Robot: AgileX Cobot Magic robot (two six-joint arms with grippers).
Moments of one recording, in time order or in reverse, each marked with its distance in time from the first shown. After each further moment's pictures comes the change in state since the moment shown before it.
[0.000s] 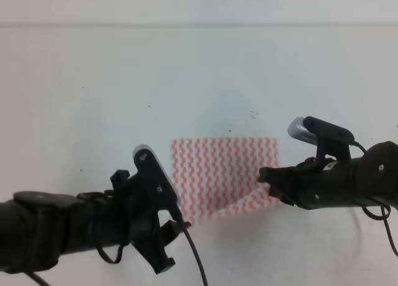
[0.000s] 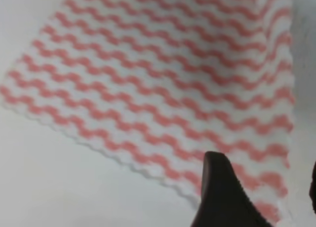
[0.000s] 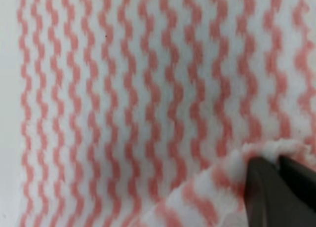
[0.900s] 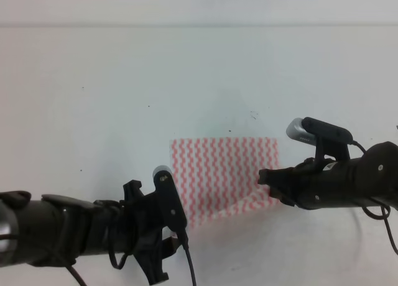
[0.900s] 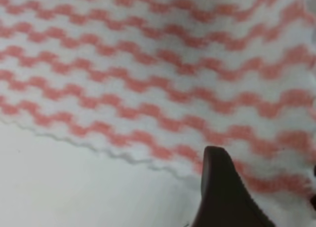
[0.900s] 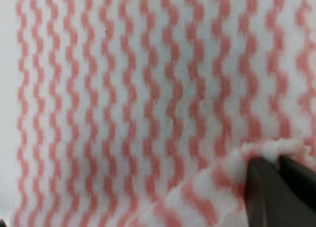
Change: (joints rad) left arm -0.001 0.178 -0.013 0.000 -0.064 0.202; right arm 0.000 0.011 0.000 -0.002 0.002 -0.021
